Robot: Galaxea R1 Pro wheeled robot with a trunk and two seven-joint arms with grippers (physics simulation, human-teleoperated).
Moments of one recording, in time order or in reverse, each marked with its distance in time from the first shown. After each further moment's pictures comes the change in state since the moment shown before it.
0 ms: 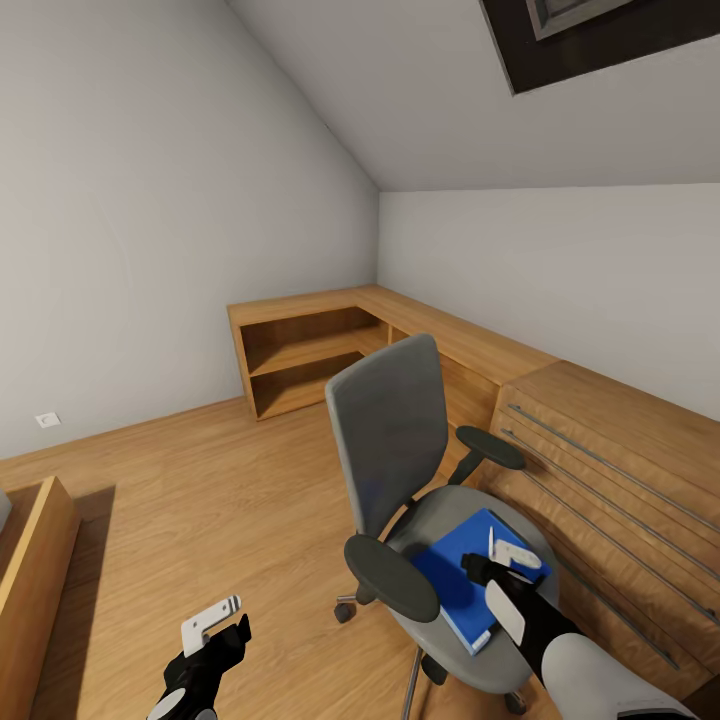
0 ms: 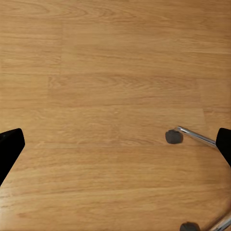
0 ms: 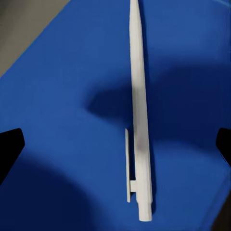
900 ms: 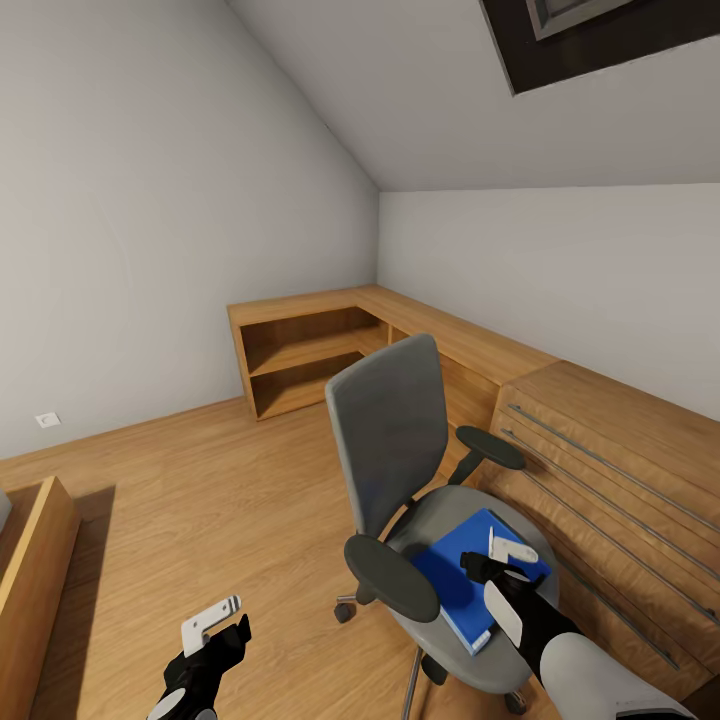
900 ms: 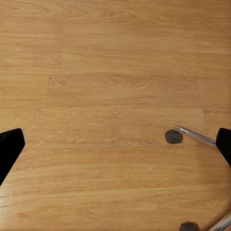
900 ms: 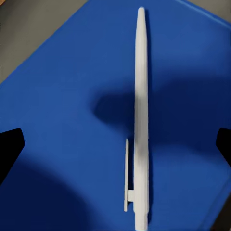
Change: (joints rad) left arm 0.000 0.000 0.000 0.000 0.001 0.000 0.000; right arm 0.000 0.004 0.000 -0.006 0.081 -0.003 -0.001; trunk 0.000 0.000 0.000
